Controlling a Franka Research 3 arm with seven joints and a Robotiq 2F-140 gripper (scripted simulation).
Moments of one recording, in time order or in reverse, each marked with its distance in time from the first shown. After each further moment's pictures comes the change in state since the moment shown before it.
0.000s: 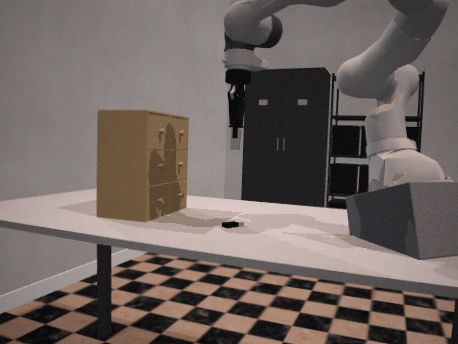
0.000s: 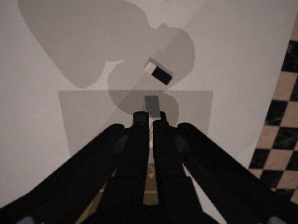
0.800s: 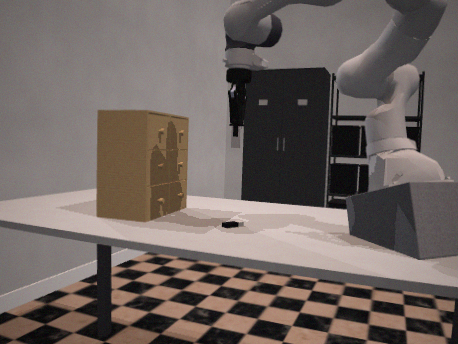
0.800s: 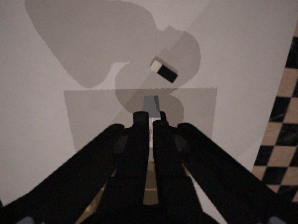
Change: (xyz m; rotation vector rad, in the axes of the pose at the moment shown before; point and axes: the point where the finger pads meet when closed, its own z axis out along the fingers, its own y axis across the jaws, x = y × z) arm -0.002 -0.014 -0.005 -0.001 -0.002 0.022
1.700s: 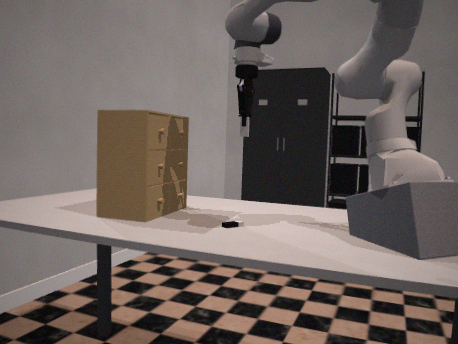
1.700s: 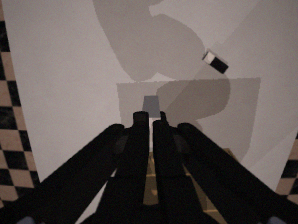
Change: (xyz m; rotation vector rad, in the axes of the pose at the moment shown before) arm -0.013 -0.135 -0.038 -0.002 0.007 0.028
